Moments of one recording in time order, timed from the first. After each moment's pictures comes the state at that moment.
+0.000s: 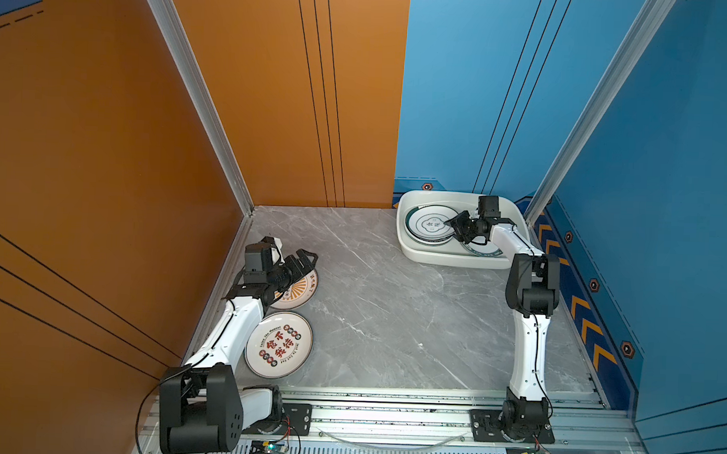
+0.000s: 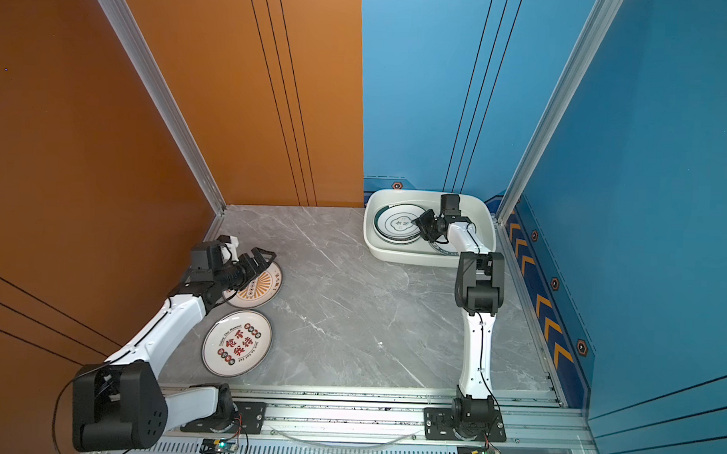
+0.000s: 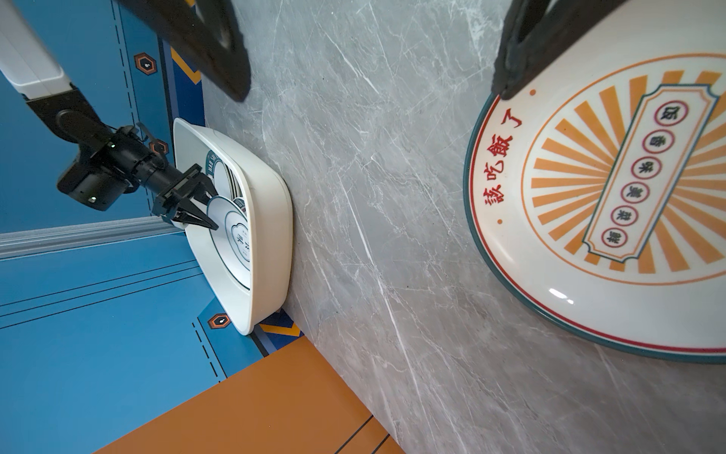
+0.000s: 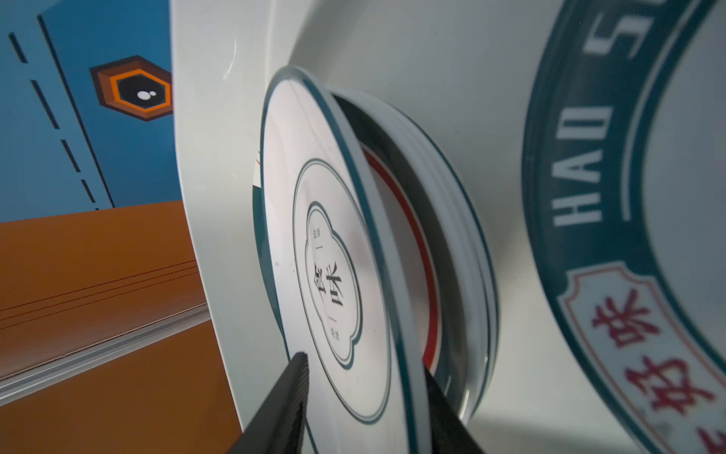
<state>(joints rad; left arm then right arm) 0.09 1.23 0.78 -0.18 0.44 -0.67 0.02 2.38 2.03 -0.47 -0.48 0.93</state>
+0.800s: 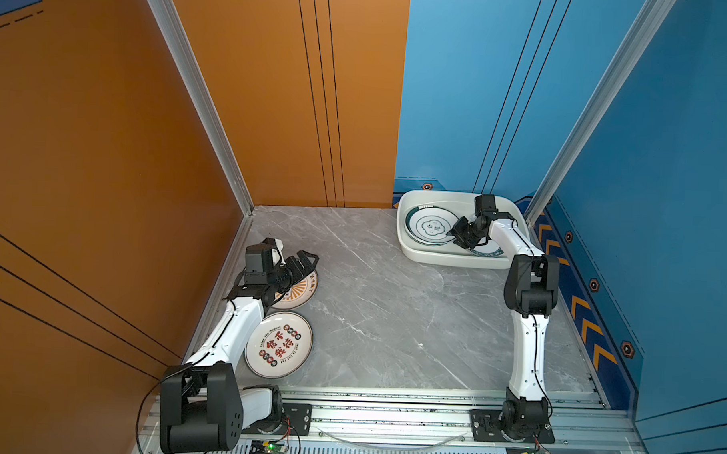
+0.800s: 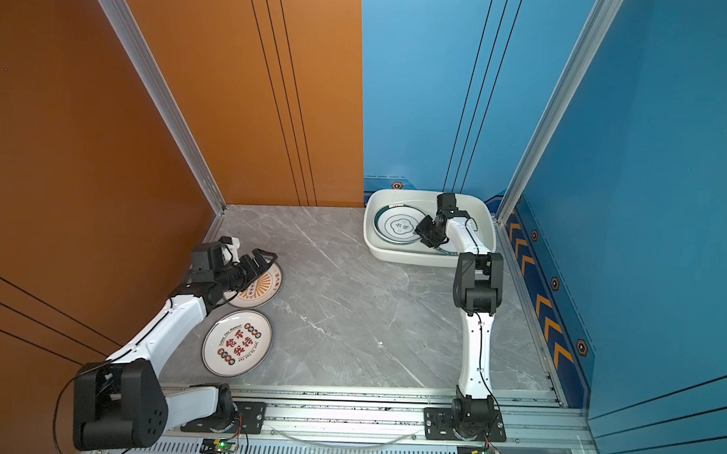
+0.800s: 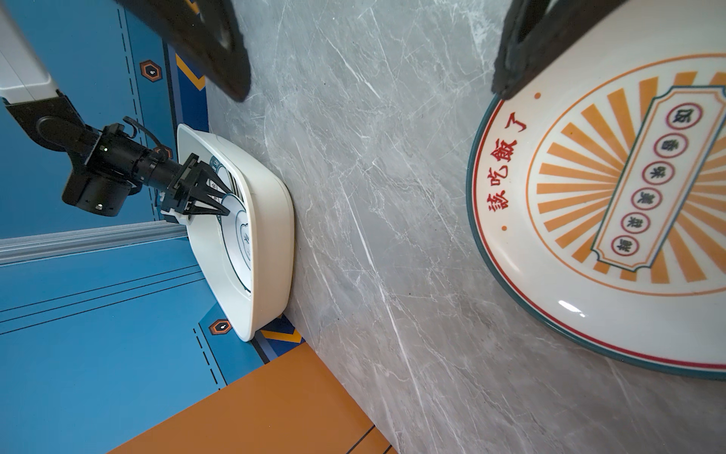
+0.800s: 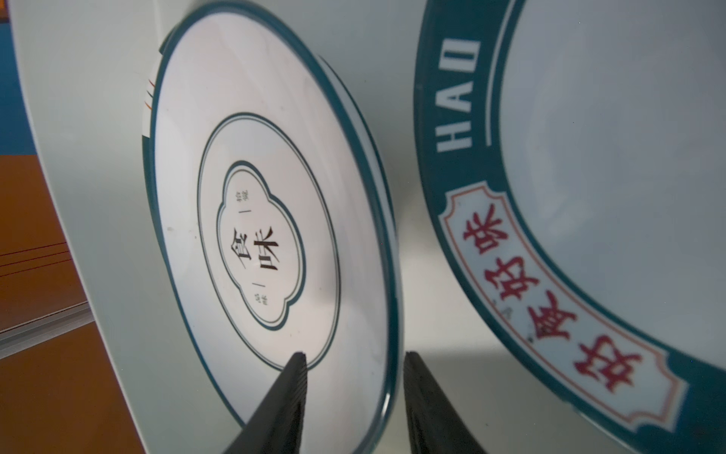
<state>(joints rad) 0.09 1.23 0.76 -0.16 0.46 -0.68 0.03 2.38 2.07 -0.73 -0.35 0.74</state>
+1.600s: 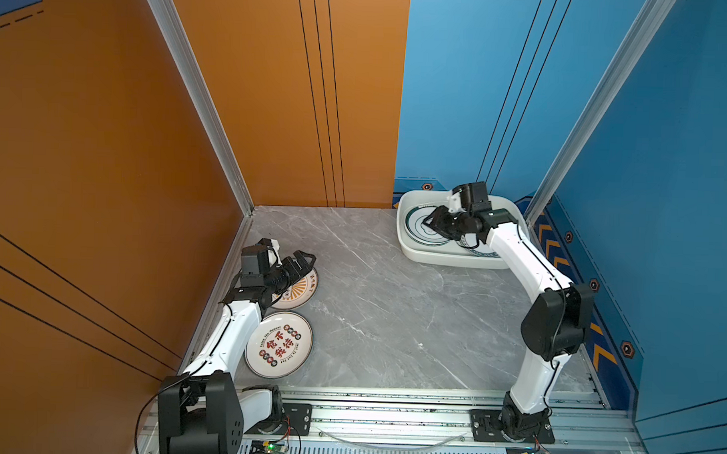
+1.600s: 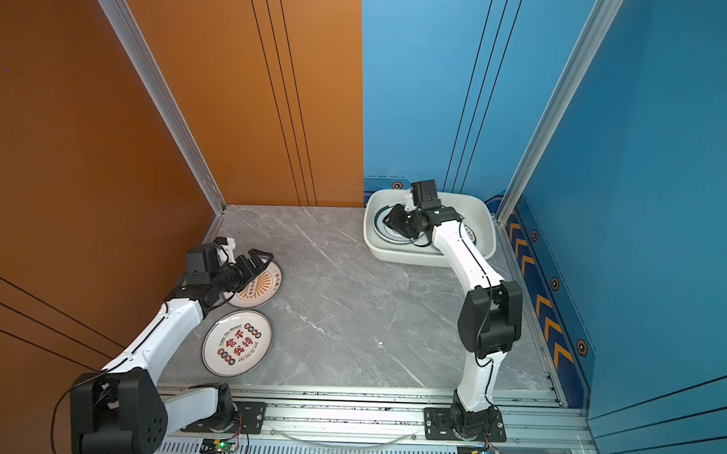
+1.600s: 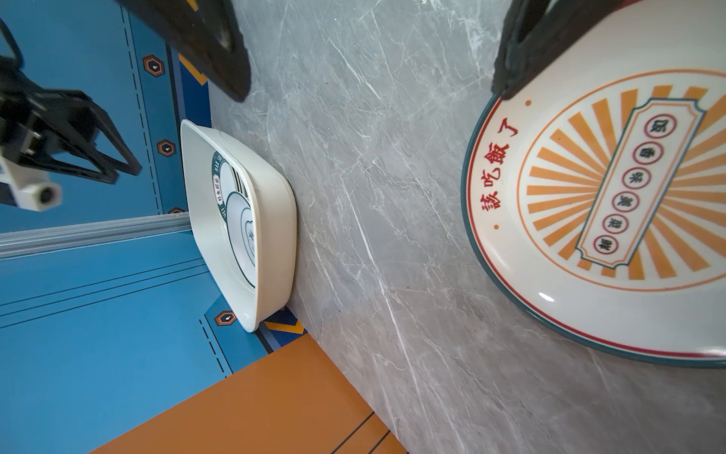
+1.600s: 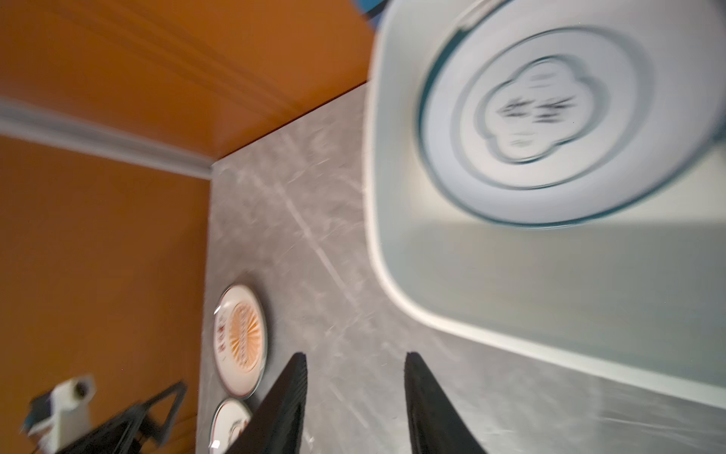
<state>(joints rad) 0.12 1.19 0.76 -0.19 0.46 -0.68 0.35 1.86 1.75 -0.61 -0.37 0.63</state>
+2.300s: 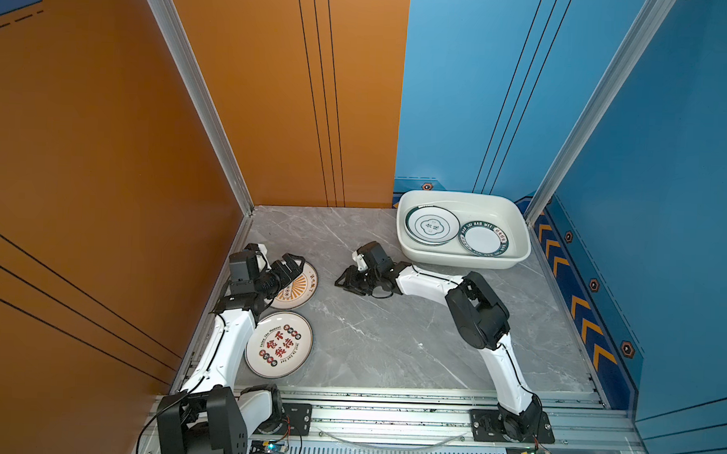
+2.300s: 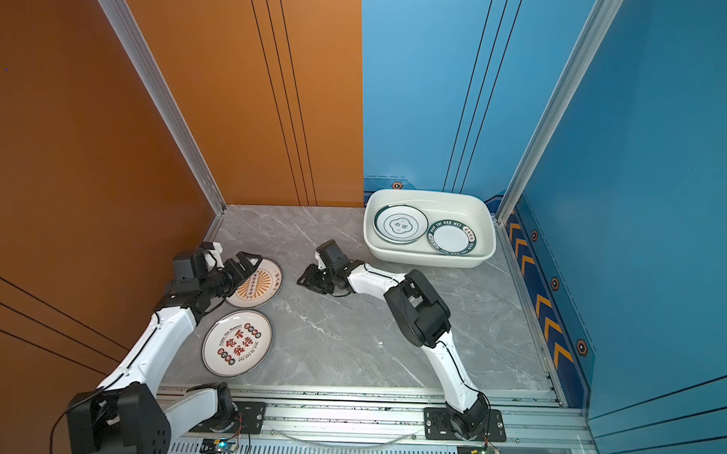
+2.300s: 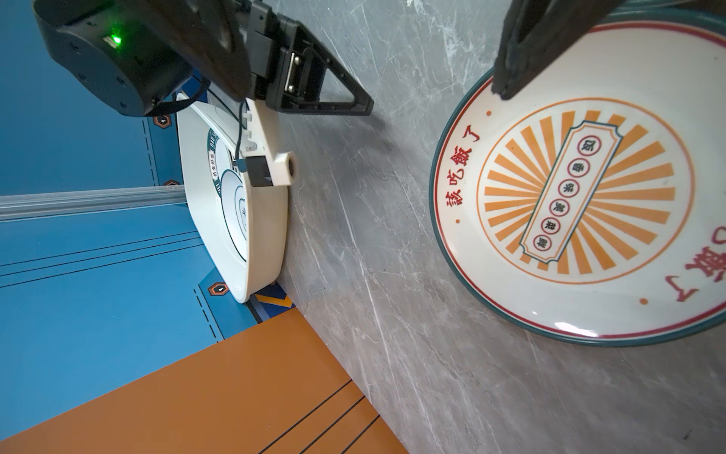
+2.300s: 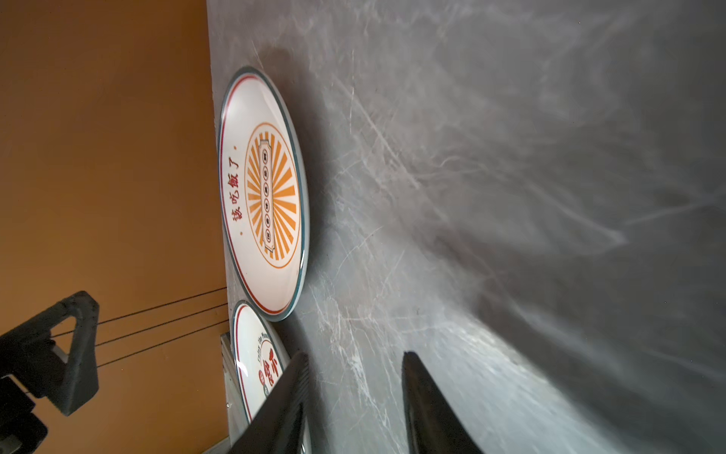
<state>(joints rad) 0.19 1.11 0.71 -0.22 0.46 -0.68 0.78 2.28 1.66 -0.11 -0.46 0.97</state>
